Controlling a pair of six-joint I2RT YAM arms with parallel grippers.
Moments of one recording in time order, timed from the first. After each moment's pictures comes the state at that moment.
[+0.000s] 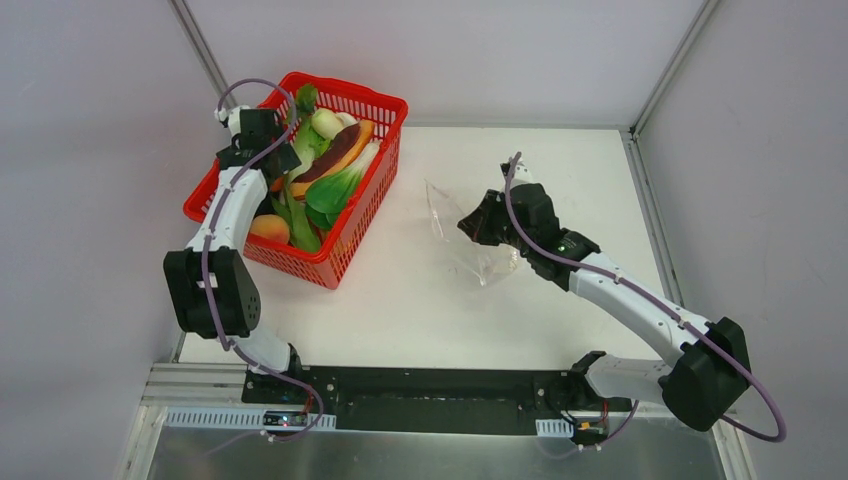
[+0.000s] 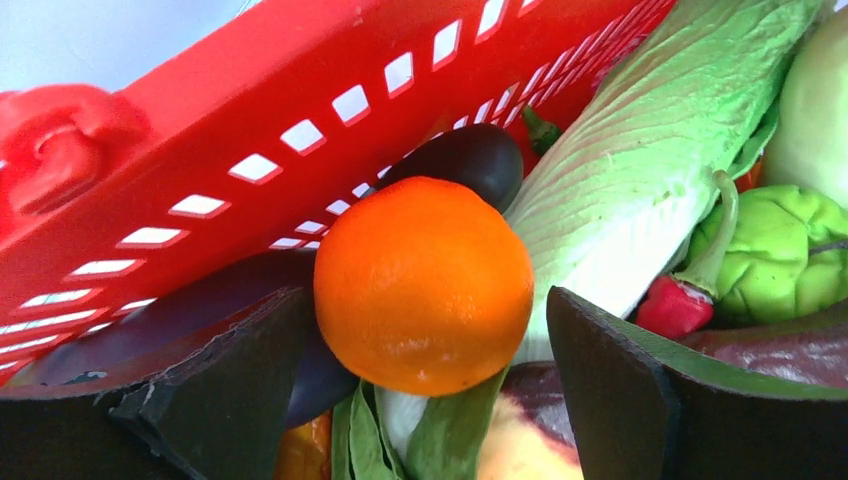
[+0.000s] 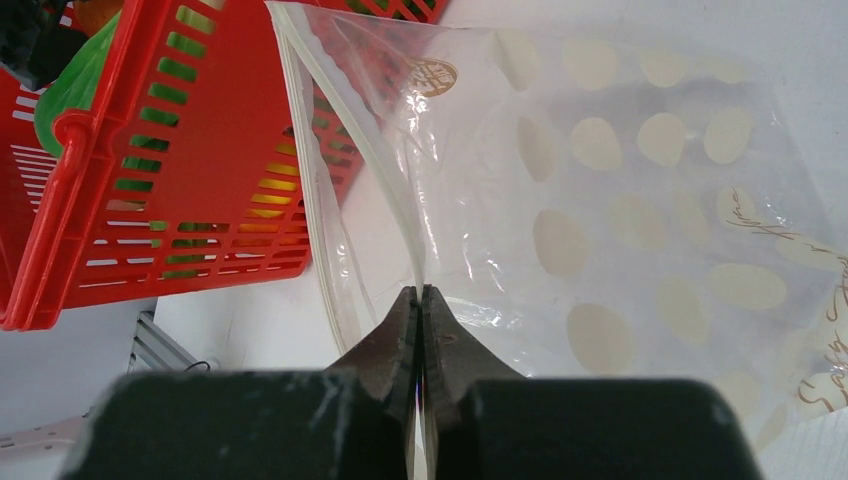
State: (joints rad) left arm 0.05 1.60 1.40 -0.53 -0.43 -0.42; right arm 0.68 1.21 0.93 -0.18 -0.01 0.68
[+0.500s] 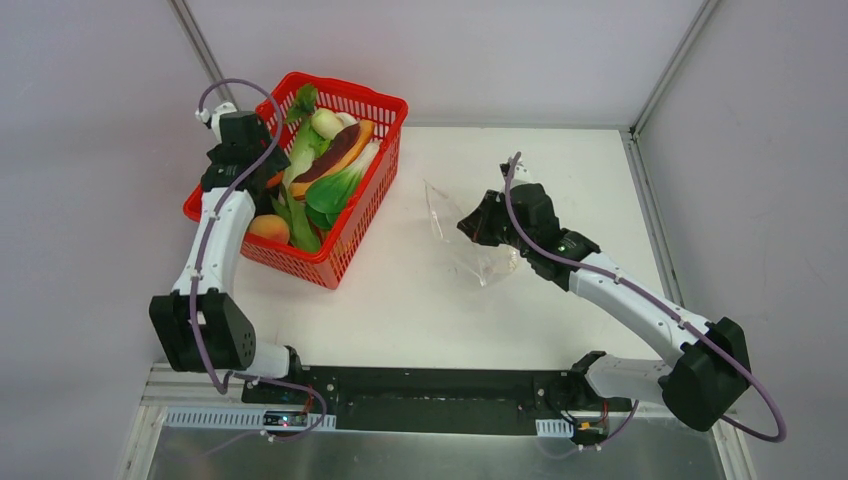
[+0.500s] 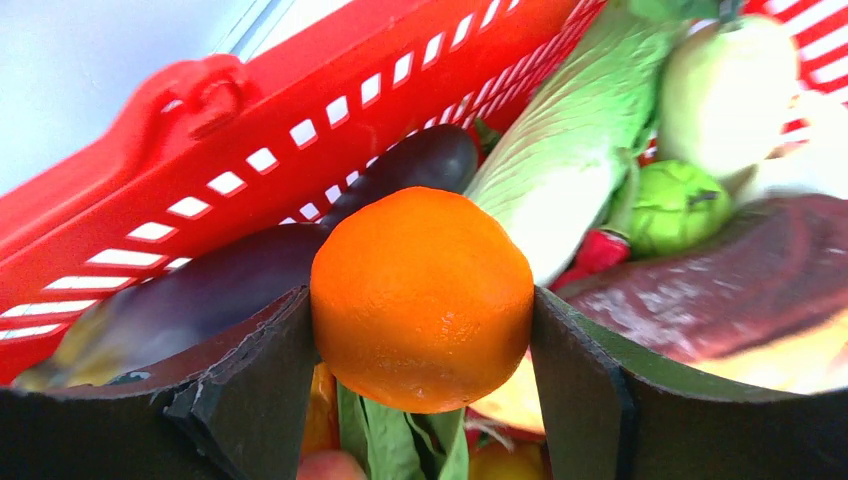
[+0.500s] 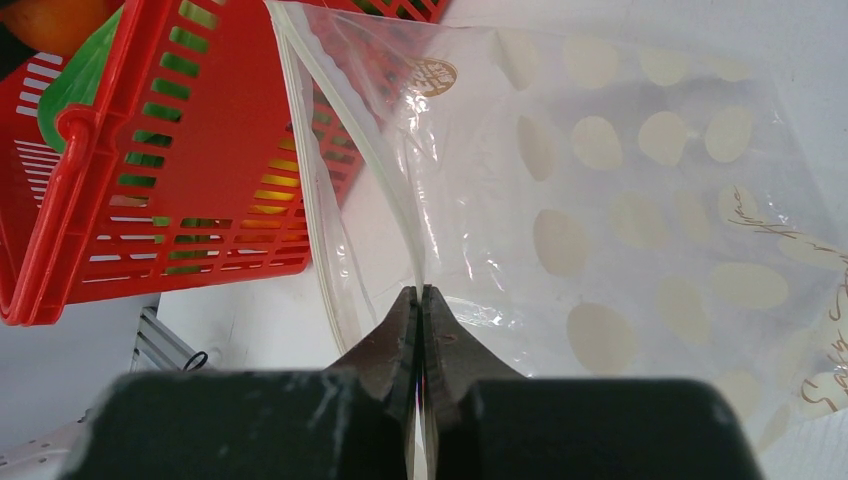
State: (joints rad) left arm 0.07 1.45 1.33 -0.50 -0.34 -0.43; right arm 0.68 1.21 0.93 -0.18 -0.02 0.68
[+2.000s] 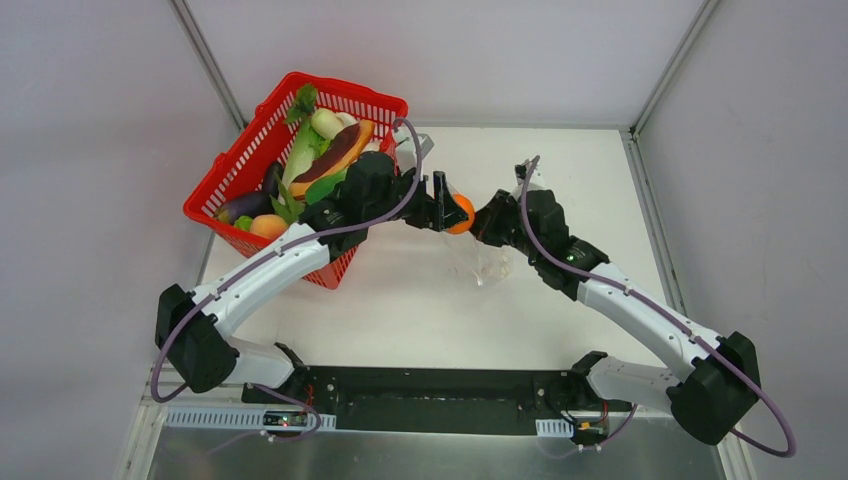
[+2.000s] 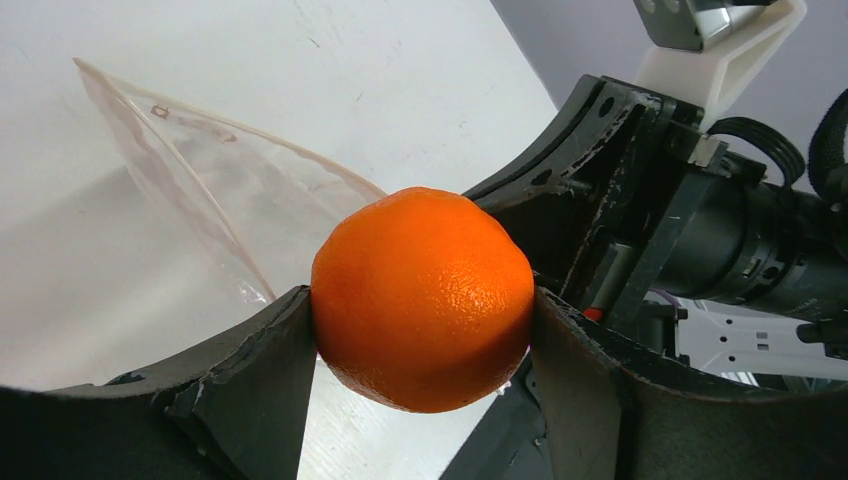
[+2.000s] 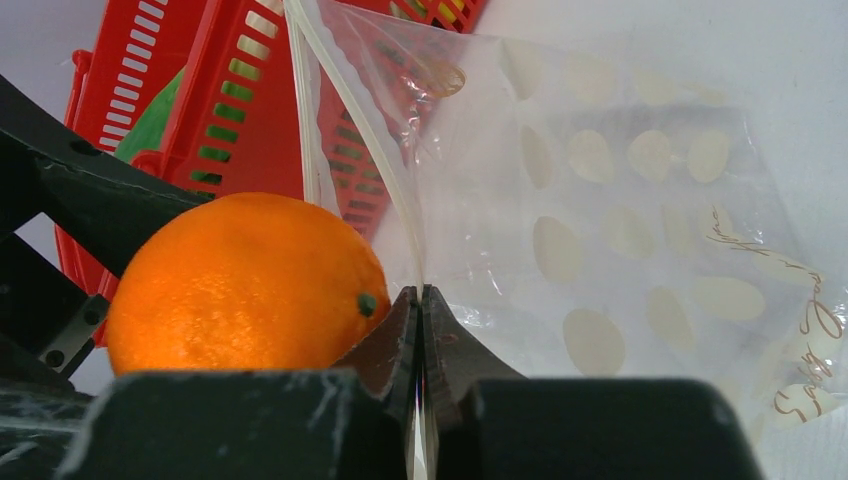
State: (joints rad) left arm -0.72 1.35 1.20 -0.18 0.25 -0.54; right arm 0.68 1.13 0.87 -0.12 0.02 0.78
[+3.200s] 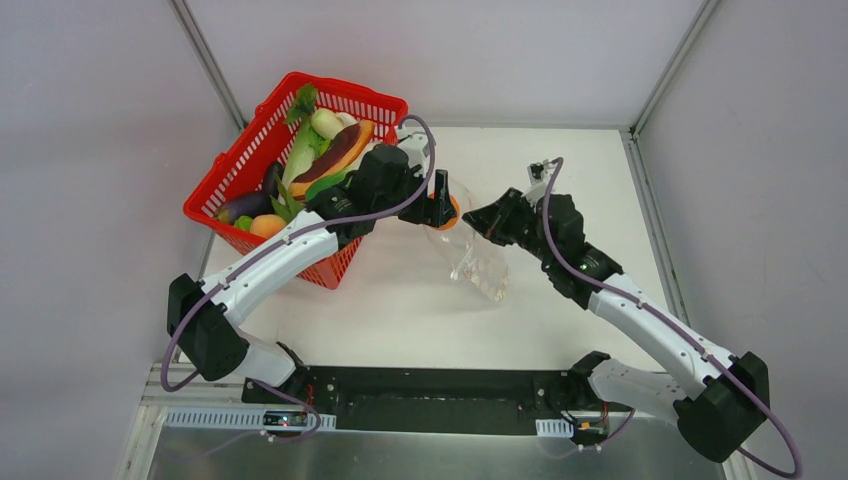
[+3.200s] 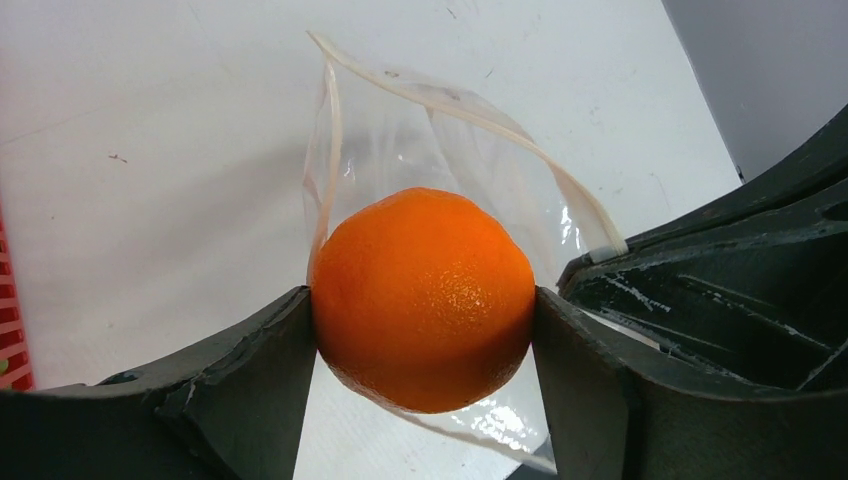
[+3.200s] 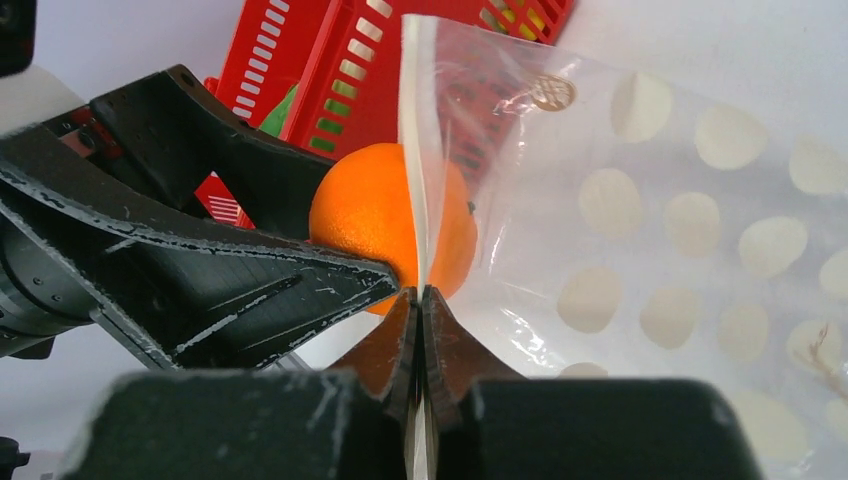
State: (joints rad) left arm -0.73 1.43 1.32 -0.40 0.05 -0.43; right arm 0.65 1.05 0.83 -0.04 -0.08 0.87
